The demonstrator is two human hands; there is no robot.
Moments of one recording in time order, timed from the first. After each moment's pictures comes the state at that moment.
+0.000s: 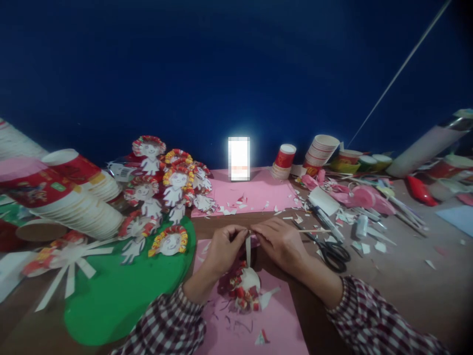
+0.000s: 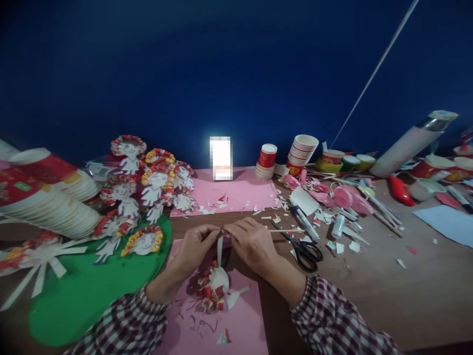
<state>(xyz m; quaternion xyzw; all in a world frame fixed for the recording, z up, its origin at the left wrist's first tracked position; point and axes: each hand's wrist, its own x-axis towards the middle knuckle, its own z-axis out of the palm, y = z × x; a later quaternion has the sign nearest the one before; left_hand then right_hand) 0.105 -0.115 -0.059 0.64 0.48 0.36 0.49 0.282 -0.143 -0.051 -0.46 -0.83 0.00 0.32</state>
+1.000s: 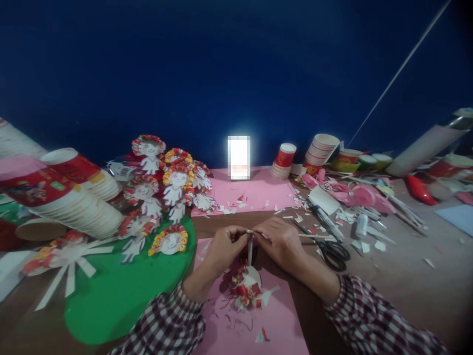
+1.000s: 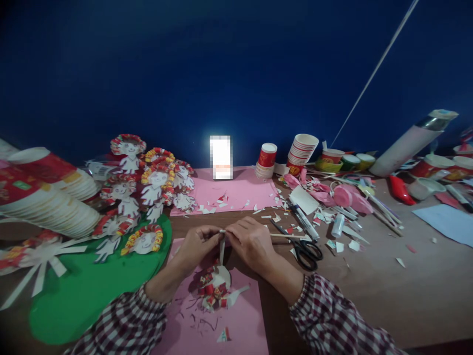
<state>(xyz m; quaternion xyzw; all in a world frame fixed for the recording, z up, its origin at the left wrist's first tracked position) 0.104 -0.115 -0.059 0.60 0.45 0.33 0.57 0.276 -0.142 -0.049 -0.47 -0.82 0.02 0.33</state>
